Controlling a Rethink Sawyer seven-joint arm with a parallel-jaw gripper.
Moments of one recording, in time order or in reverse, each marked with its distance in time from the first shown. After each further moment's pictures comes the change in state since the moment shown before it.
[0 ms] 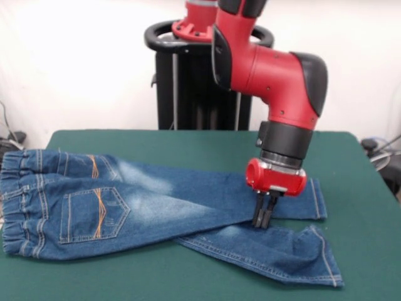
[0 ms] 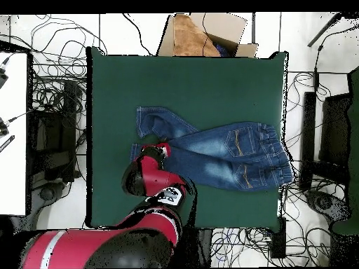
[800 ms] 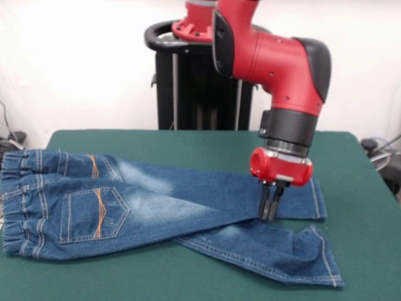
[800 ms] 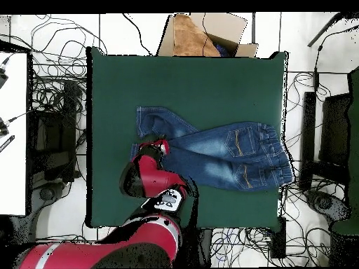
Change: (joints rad) arm 0.006 -0.070 -0.013 0.013 -0.059 0.000 0.000
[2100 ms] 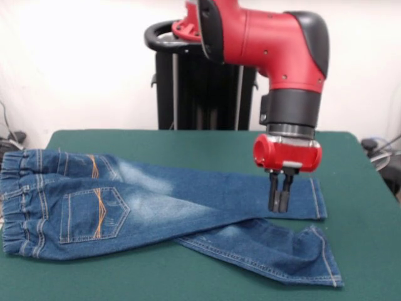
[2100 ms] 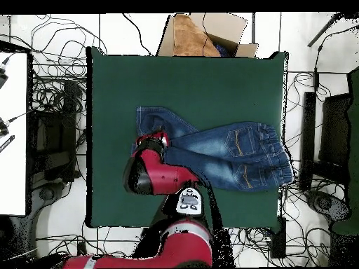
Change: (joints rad) arm -0.157 -0.138 0.142 0.030 -0.149 0.049 0.000
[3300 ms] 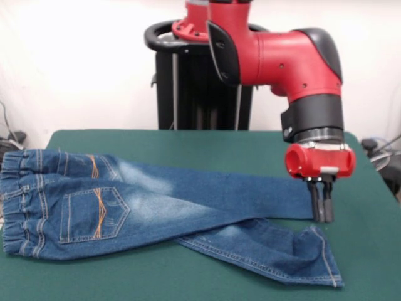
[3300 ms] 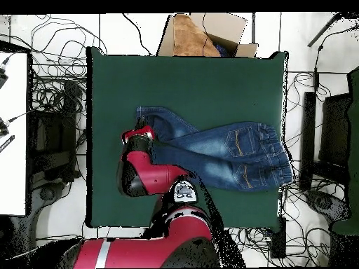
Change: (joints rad) arm -0.026 0.044 0.103 -0.001 -0.088 -0.295 0.000
